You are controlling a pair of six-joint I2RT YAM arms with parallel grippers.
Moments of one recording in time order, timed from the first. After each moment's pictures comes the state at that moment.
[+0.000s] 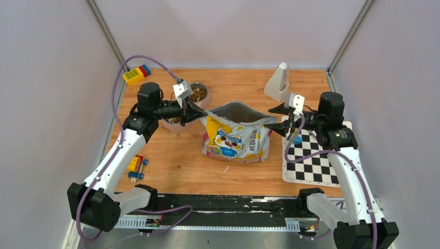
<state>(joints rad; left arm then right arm) -0.29 1.14 1.02 -0.18 0.97 0.13 0.10 0.95 1.00 -0.45 -1.10 -0.62</state>
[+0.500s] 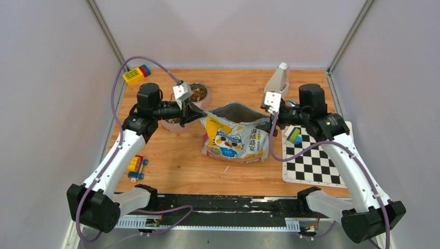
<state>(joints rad) -0.29 1.13 1.02 -0.19 0.97 0.18 0.32 1.07 1.19 -0.67 -0.79 -0.80</state>
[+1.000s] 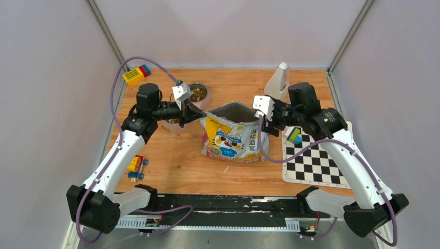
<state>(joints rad) -0.29 1.12 1.01 -0.20 0.98 0.19 0.46 1.14 1.34 -0.90 -0.47 -0.87</state>
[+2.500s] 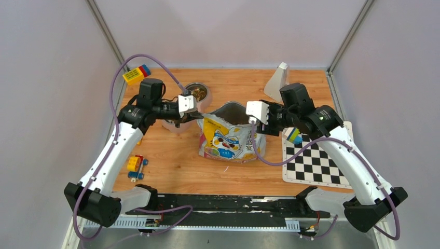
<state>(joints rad) -0.31 1.18 1.23 -0.69 0.96 0.81 0.55 1.18 1.40 -1.01 -0.31 -0.96</state>
